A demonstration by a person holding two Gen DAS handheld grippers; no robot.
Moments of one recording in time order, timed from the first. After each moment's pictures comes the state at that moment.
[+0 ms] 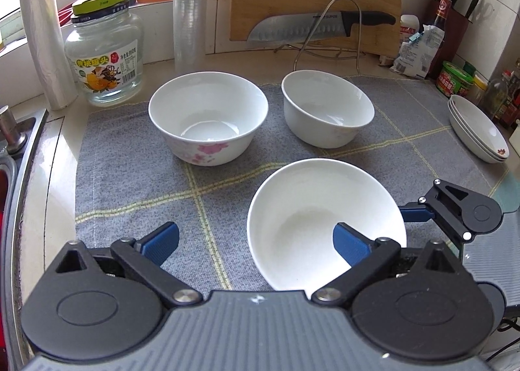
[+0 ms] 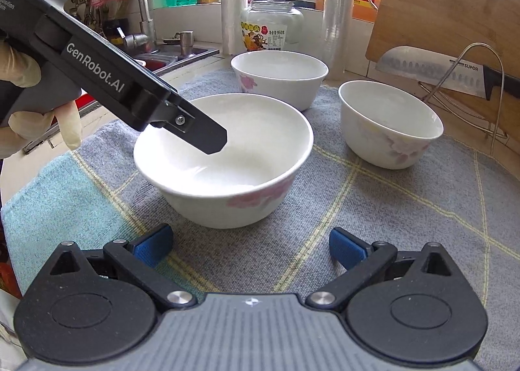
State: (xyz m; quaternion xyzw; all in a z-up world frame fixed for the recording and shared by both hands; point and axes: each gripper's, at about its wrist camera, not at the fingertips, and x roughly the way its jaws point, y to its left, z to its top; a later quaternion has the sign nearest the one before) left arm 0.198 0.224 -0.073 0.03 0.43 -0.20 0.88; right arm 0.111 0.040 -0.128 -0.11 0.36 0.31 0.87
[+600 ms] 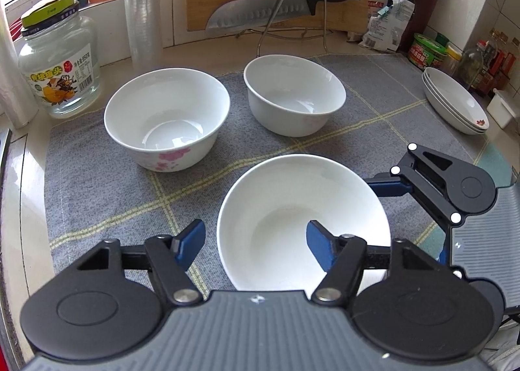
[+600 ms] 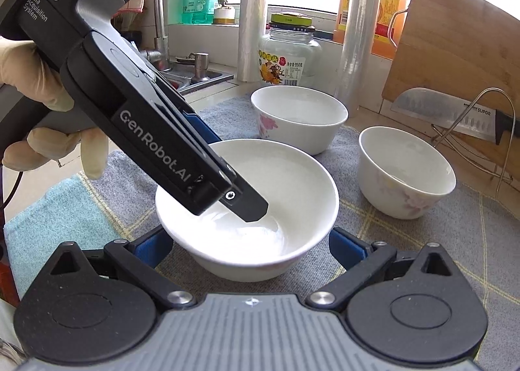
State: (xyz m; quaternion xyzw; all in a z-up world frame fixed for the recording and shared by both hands) left arm 0.209 0.209 -0.073 0.07 0.46 -0.26 0.85; right arm 0.107 0.055 -0.109 -0.13 0.31 0.32 0.88
